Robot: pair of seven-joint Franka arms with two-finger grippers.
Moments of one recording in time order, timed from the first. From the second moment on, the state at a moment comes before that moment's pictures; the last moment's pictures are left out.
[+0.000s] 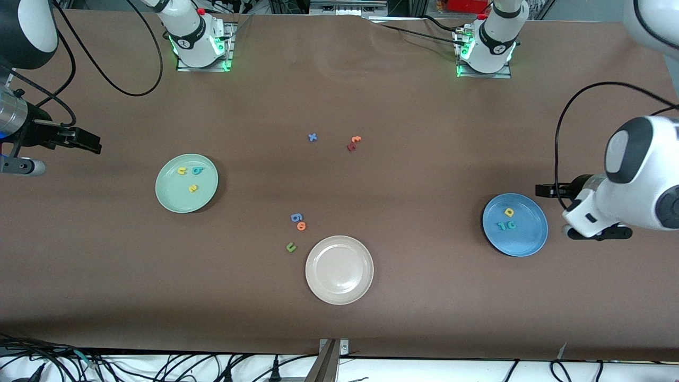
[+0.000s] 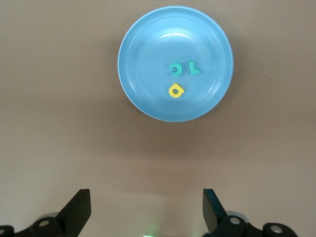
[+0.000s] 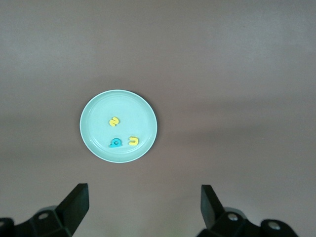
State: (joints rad) left arm 0.20 0.49 -0.27 -1.35 0.18 1.43 -0.13; right arm 0.10 0.12 -0.11 -1.60 -0.07 1.60 0.06
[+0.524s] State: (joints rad) left arm 0.01 0.22 0.03 -1.49 0.00 1.53 -0.08; right arm 0.10 0.12 -0.12 -1.60 -0.05 1.60 0.06
